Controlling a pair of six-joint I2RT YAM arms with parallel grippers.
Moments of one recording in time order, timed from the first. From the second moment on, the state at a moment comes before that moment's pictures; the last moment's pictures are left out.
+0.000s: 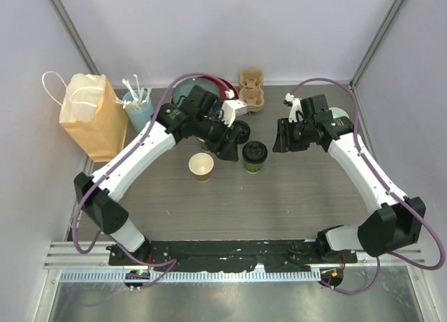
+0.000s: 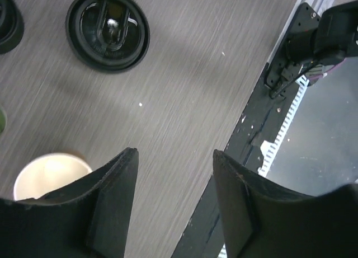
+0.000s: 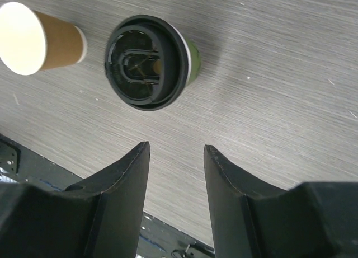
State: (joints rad) left arm -0.68 1.58 1.68 -0.96 0.51 0.07; right arm 0.28 1.36 1.29 -0.87 -0.27 0.14
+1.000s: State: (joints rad) left arm -0.71 1.90 1.73 -0.70 0.34 -0.21; right arm 0.29 1.38 1.12 -0.51 -0.37 0.21
